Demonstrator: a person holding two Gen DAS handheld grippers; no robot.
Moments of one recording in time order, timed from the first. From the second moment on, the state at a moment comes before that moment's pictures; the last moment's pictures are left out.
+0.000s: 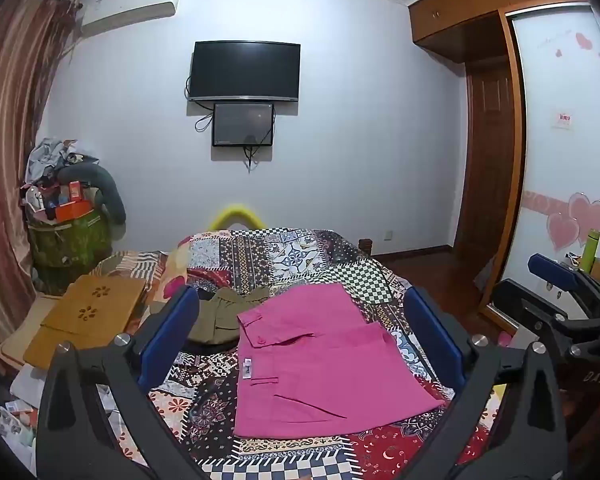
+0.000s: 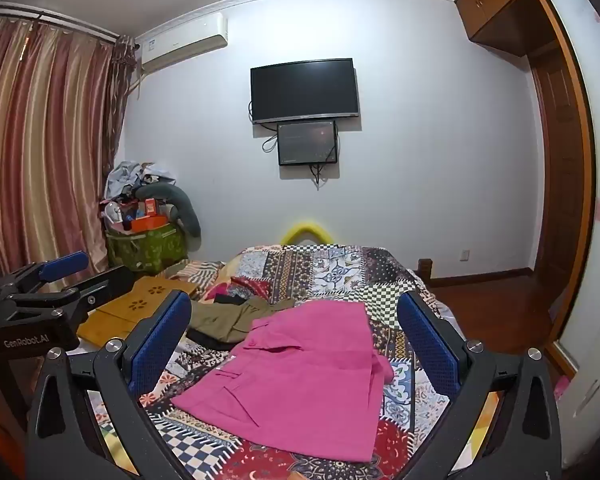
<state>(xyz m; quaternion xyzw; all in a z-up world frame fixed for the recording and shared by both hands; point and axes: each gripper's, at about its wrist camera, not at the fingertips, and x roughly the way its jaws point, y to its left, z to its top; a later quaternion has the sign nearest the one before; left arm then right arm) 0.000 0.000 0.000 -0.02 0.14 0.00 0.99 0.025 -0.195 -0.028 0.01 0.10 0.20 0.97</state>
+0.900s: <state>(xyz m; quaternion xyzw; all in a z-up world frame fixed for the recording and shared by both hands) -0.003 -0.007 0.001 -0.01 0.13 0.01 0.99 0.026 -0.196 -0.029 0.01 0.10 0.20 0.98</state>
